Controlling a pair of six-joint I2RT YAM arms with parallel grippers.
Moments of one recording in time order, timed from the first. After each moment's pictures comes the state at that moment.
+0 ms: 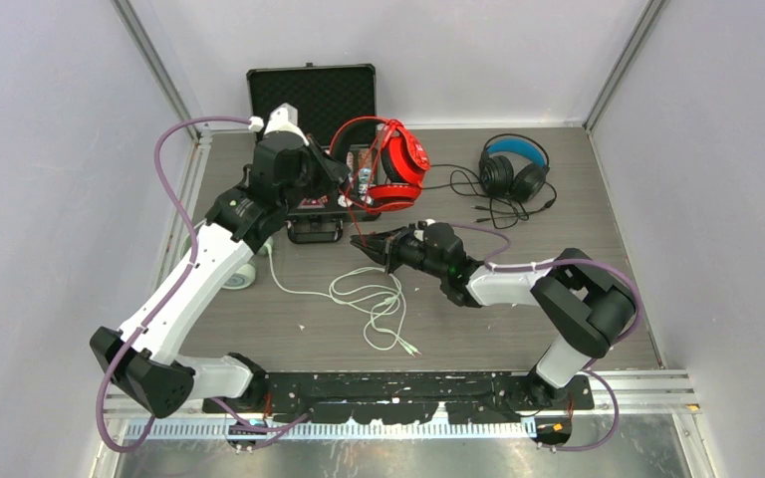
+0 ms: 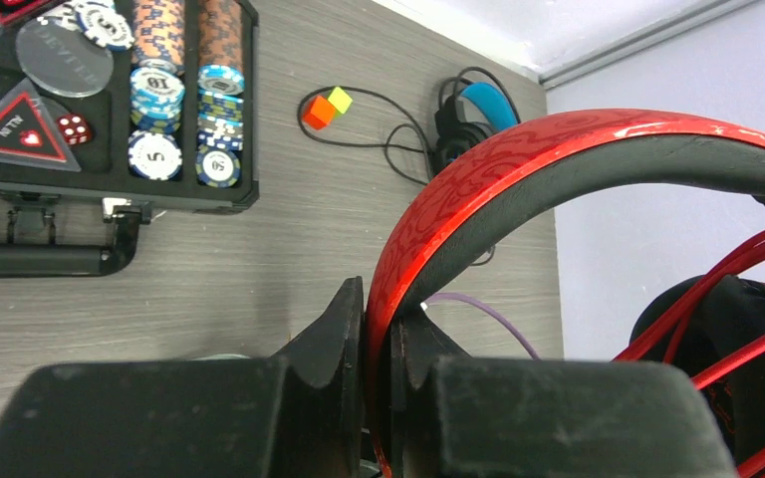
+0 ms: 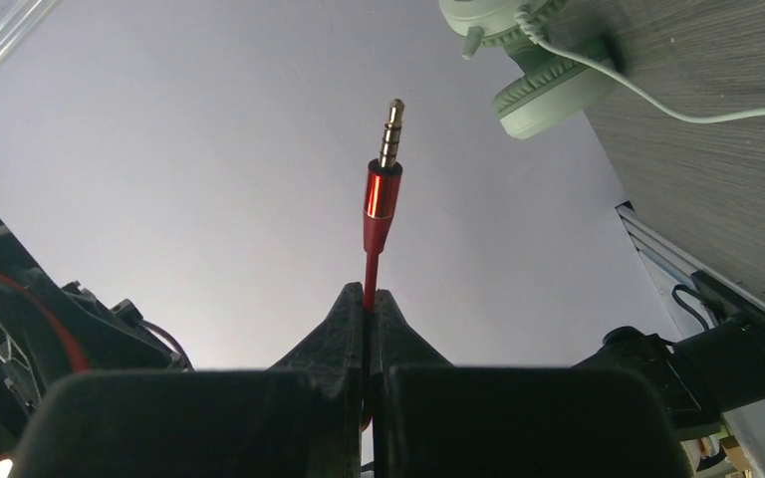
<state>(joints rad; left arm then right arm) -0.54 1.27 1.40 -0.51 -0.15 -0.81 0.79 1.64 0.69 0.80 -0.25 2.09</state>
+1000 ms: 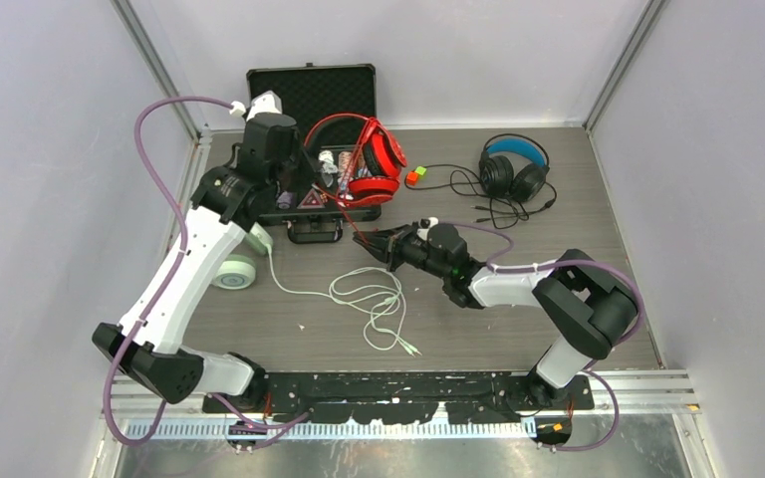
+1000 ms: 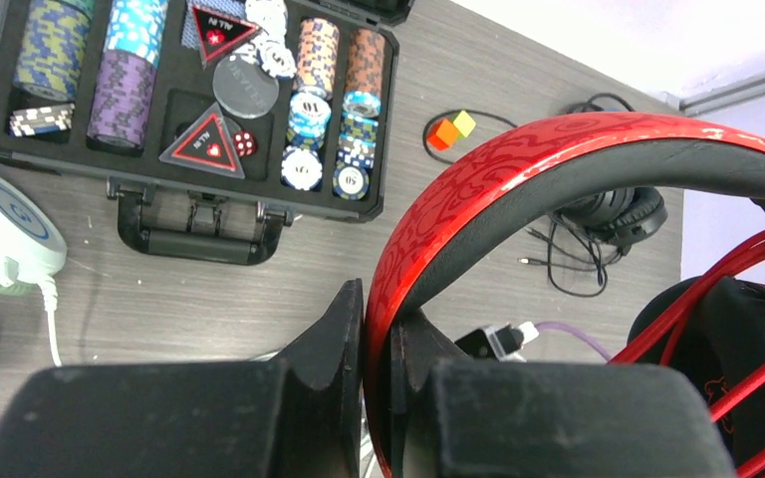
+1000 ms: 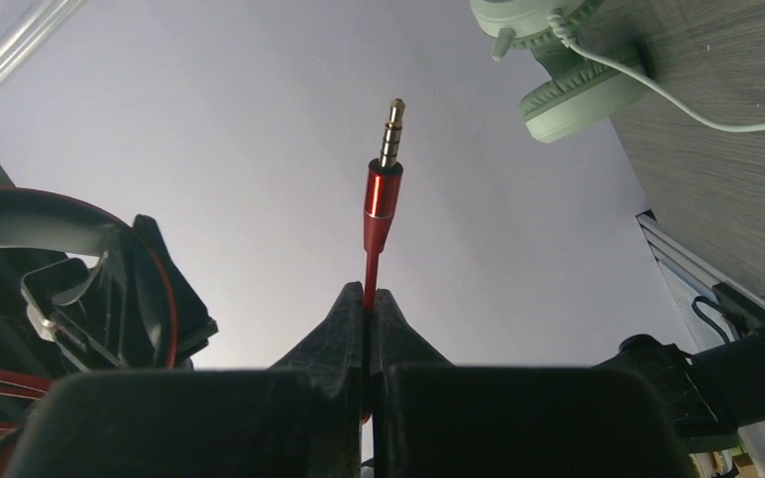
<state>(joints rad) -0.49 1.35 1.62 -0.79 -0.31 -0.71 0.78 1.63 0.66 0.86 -0.23 2.09</state>
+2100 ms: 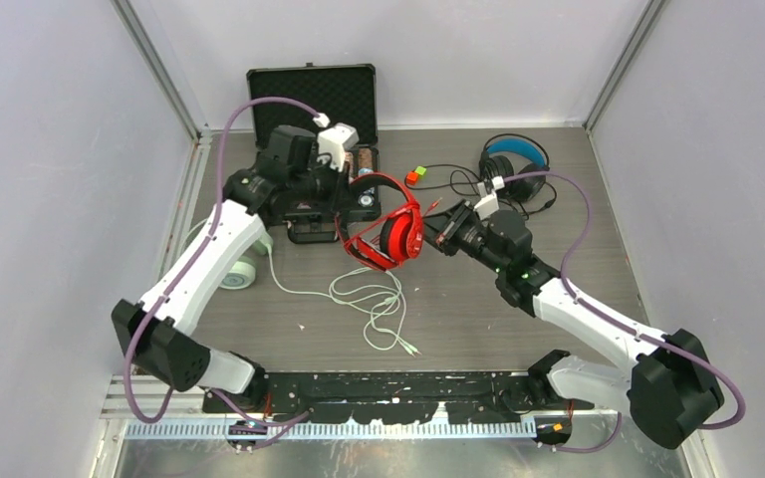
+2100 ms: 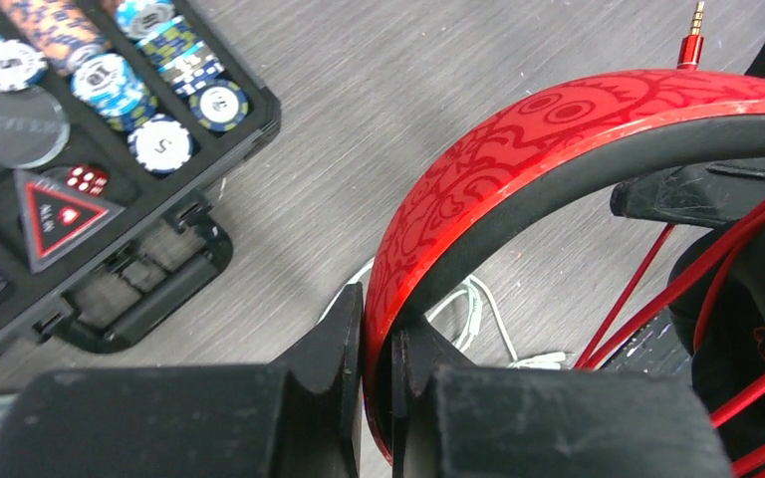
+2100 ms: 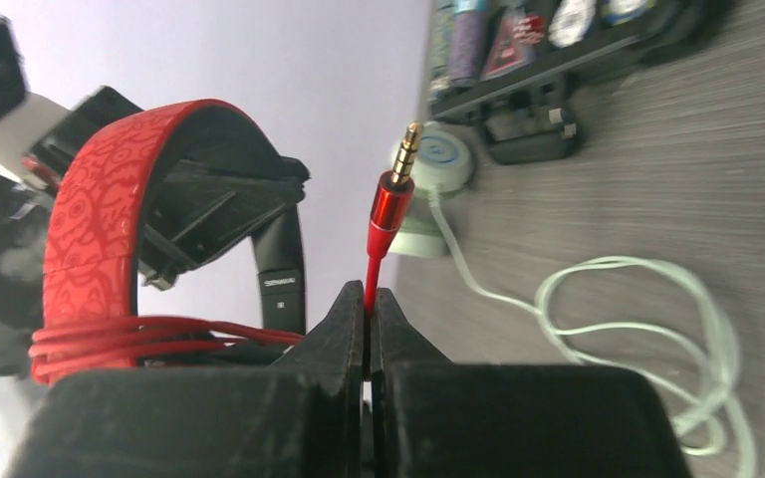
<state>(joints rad) -0.46 1.40 1.49 -0.76 0.28 -0.04 0.56 1.11 0.62 0.40 -0.23 1.25</state>
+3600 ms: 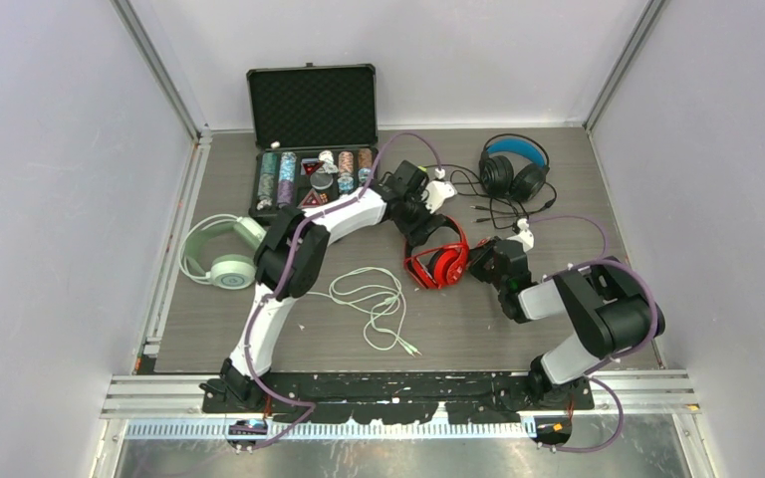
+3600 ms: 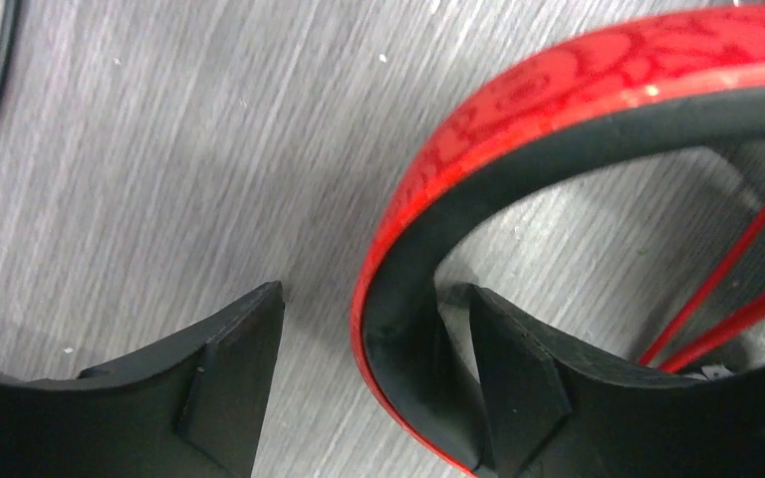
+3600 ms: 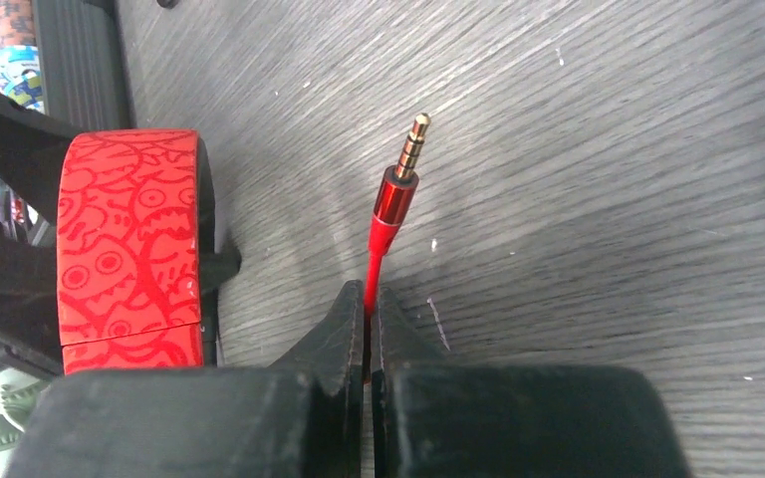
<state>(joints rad) -0.70 2.28 1.79 -0.45 0.23 0.34 0.32 1.55 0.29 0.77 0.07 0.91</state>
